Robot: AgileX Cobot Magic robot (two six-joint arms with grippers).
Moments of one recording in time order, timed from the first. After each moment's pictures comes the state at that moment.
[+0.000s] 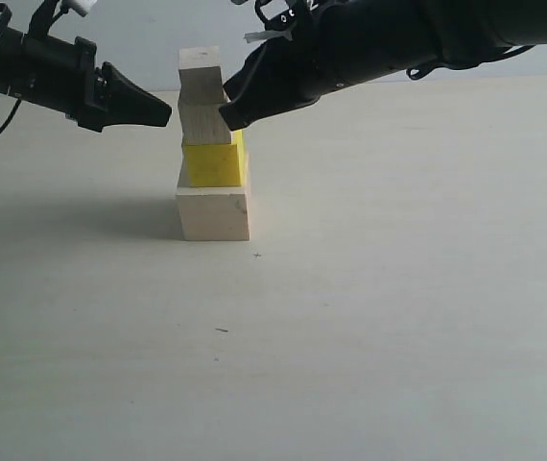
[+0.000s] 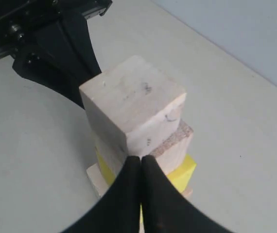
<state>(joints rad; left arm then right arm) -0.08 1.99 -1.38 -1.18 1.08 1.67 0.52 1.80 -1.26 1.14 0.41 -1.36</state>
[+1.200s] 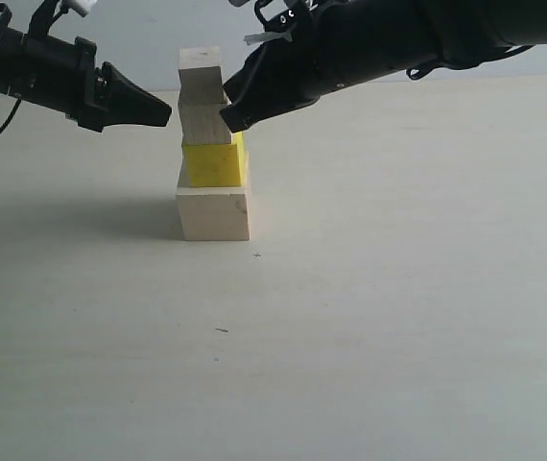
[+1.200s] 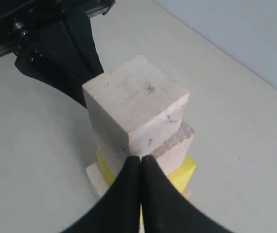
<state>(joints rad) -0.08 1.99 -1.38 -1.18 1.08 1.67 0.52 1.80 -1.26 1.14 0.42 -1.38</state>
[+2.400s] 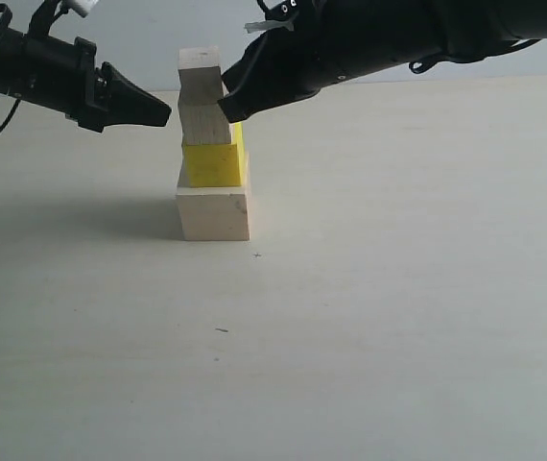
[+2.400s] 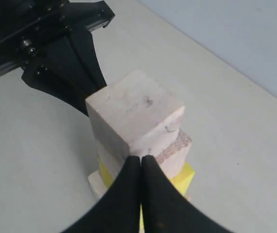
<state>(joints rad) -0.08 1.99 -1.38 -1.18 1.07 1.67 0.52 1.79 -1.26 1.17 0.41 -1.38</state>
